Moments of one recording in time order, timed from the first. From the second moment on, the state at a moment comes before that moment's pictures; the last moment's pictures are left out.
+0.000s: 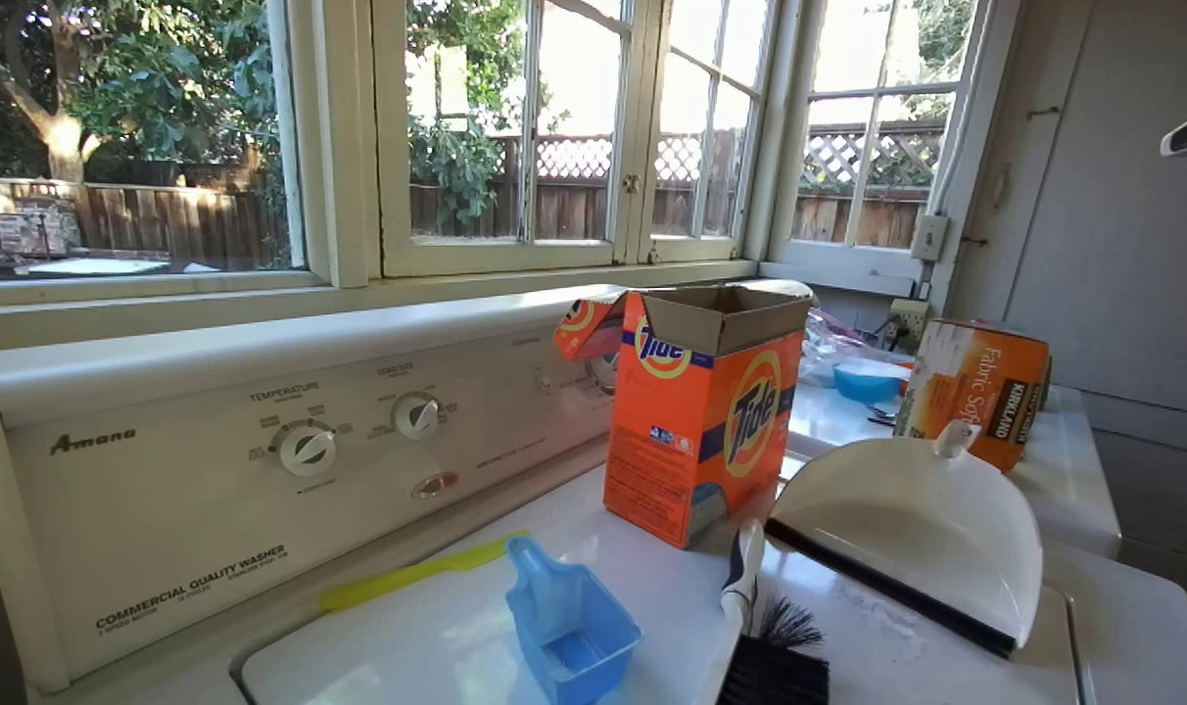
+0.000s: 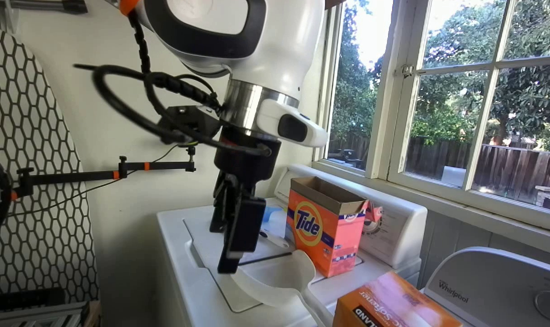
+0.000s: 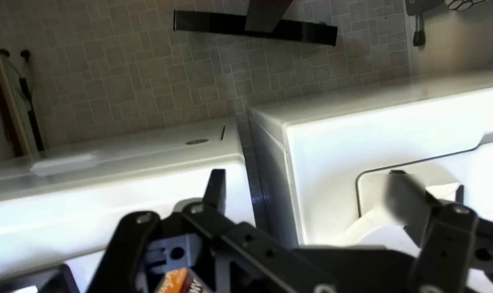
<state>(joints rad) -0.03 -0.49 -0.08 -2.48 -0.03 1.83 -0.18</state>
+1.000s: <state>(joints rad) 0.20 -0.44 0.09 -2.38 -0.03 2.09 -0.32</state>
